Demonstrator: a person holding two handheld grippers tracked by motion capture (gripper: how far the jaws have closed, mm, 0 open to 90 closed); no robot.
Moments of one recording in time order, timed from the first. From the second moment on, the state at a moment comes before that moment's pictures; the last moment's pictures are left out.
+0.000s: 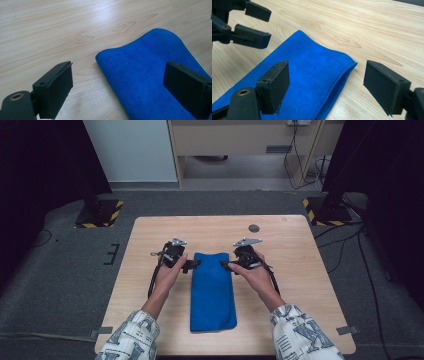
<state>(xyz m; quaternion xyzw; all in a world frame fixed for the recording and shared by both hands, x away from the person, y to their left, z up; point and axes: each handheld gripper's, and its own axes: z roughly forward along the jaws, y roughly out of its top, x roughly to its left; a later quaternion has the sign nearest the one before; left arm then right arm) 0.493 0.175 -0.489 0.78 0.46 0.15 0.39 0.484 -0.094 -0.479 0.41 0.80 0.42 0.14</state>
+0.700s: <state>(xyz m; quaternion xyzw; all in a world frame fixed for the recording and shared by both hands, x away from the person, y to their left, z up) 0.505 0.179 -0.500 0.77 0.48 0.14 0.40 0.514 -0.098 -0.489 0.44 0.79 0.40 0.13</state>
